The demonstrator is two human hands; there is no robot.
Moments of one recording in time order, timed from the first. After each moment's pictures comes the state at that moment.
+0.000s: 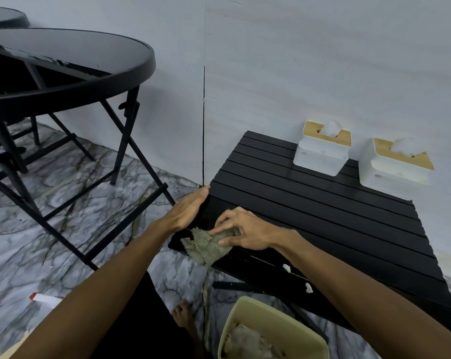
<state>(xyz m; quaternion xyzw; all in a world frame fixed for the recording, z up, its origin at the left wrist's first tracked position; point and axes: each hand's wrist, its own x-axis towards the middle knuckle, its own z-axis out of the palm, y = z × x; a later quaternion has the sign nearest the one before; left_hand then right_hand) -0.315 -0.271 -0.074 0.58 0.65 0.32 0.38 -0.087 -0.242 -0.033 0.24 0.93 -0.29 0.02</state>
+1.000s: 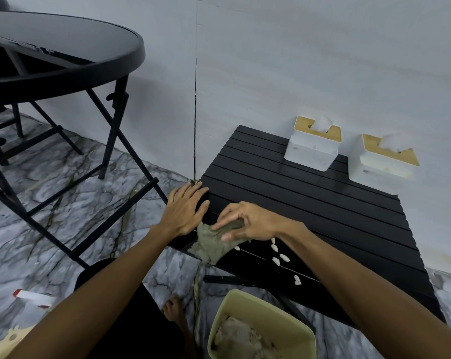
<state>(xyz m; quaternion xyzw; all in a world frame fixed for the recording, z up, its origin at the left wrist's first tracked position) -0.287 -0.277 -0.092 0.69 0.69 0.19 0.06 -0.061 -0.238 -0.014 0.25 0.88 -0.41 0.00</state>
